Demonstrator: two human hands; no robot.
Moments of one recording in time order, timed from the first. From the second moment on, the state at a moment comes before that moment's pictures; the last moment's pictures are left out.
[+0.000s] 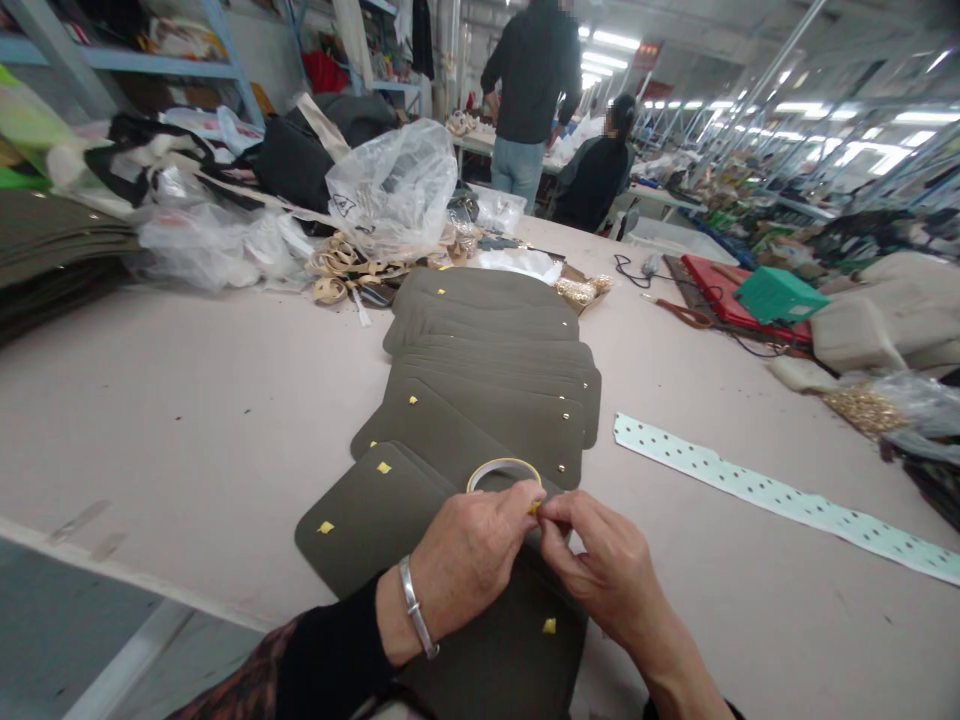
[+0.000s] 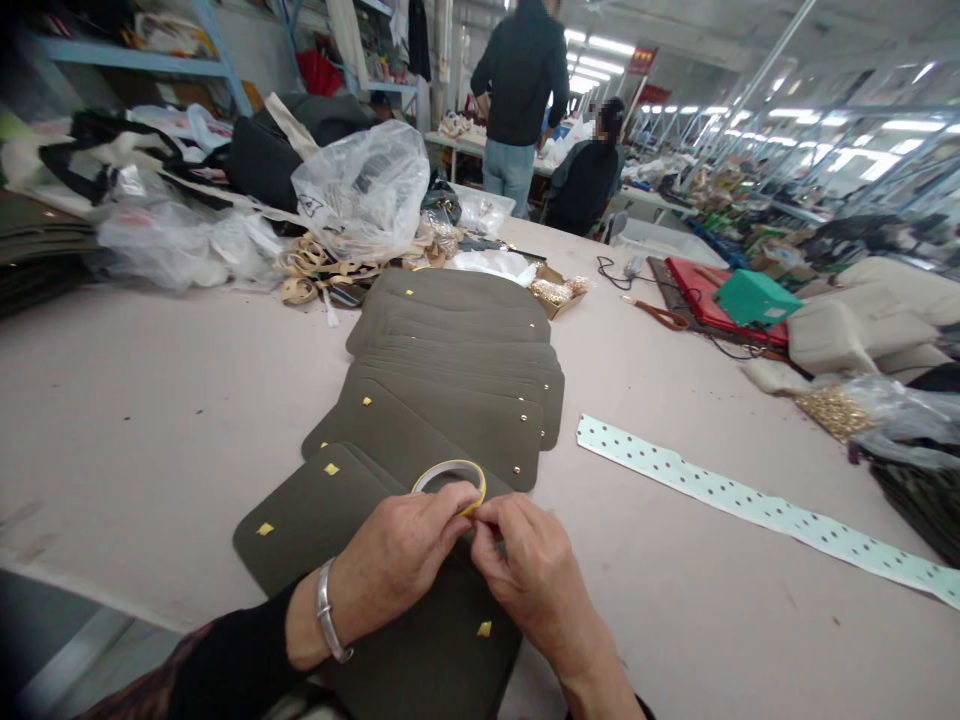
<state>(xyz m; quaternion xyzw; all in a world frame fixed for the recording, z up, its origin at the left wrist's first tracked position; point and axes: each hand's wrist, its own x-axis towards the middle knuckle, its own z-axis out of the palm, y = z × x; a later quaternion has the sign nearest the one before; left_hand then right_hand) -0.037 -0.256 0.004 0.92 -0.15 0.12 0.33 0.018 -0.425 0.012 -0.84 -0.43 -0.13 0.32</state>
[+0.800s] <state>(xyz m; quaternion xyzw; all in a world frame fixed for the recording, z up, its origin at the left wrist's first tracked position) -0.010 -0.269 -0.016 0.97 -0.17 0.07 0.14 0.080 -0.450 -0.022 -0.86 -0.06 0.16 0.47</state>
